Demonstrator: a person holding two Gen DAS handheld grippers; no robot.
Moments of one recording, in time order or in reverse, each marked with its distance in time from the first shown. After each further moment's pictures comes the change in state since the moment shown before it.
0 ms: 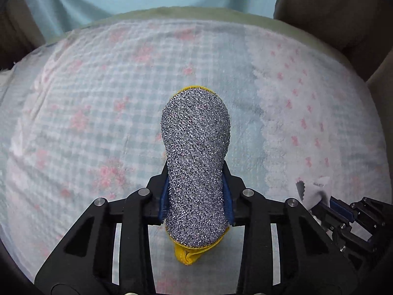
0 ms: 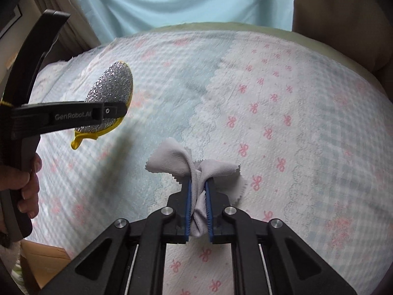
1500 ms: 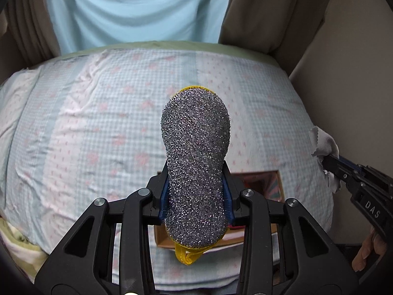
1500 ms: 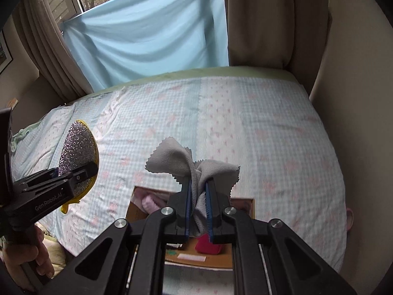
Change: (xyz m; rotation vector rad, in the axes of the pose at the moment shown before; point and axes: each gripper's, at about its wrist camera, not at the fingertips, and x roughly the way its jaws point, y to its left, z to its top) left arm -0.368 0.022 -0.211 0.077 -0.075 -0.150; right arm -0.358 0.150 -0.126 0.277 -0.122 -0.190
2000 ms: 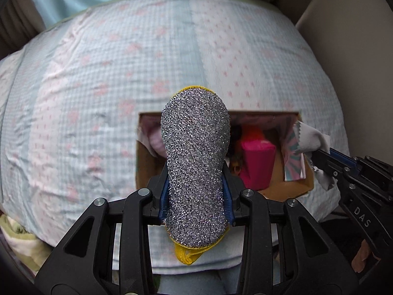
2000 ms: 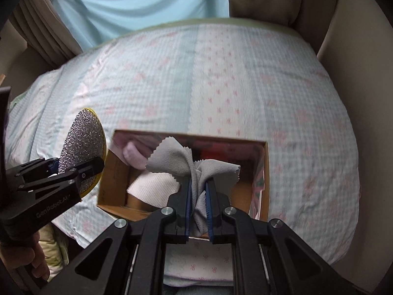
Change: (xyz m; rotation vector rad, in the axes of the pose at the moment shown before) left arm 0.101 -0.011 -0.070 0.058 0.246 0.011; right arm 0.085 -0.005 -0.078 -0.016 0.230 -0.040
